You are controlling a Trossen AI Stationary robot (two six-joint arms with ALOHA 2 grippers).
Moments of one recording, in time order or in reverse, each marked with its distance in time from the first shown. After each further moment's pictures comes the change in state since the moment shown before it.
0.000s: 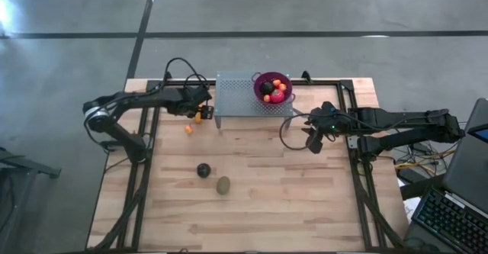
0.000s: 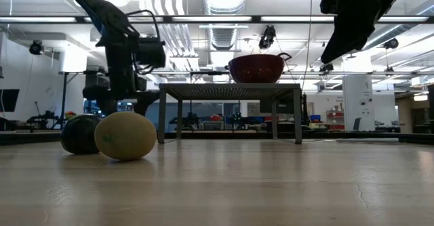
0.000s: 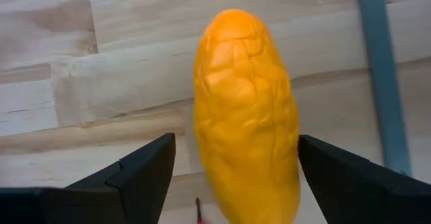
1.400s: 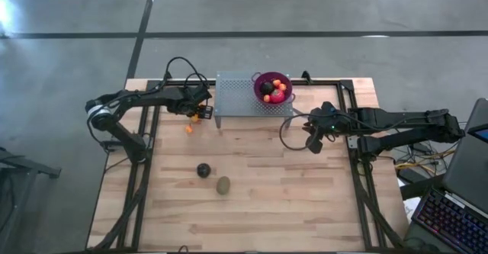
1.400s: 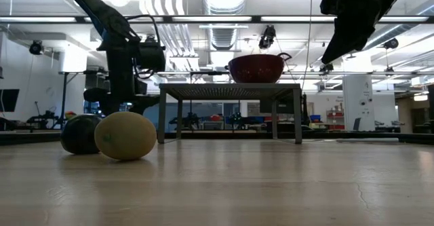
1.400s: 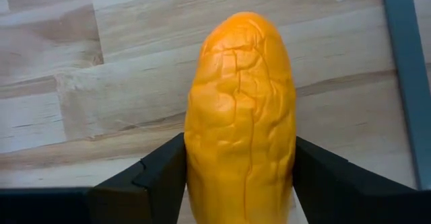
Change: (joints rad) left arm 0.027 0.030 0.000 0.013 -0.005 0.061; right arm 0.000 0.000 -0.004 0.000 0.000 0.000
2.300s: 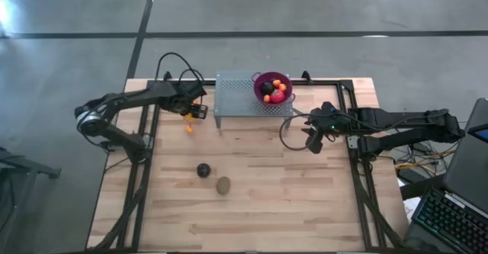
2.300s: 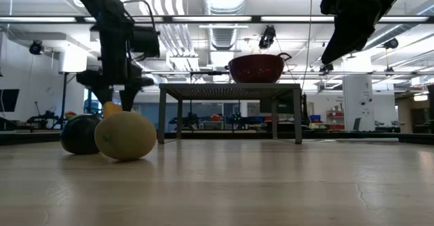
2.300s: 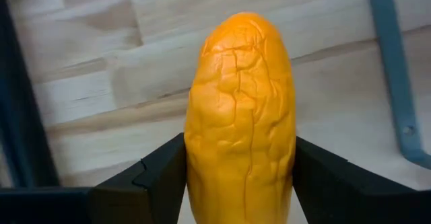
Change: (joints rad) left arm 0.002 -0.128 0.065 -0.231 0.031 0.042; right arm 0.000 0.000 0.000 0.002 0.000 -0.001
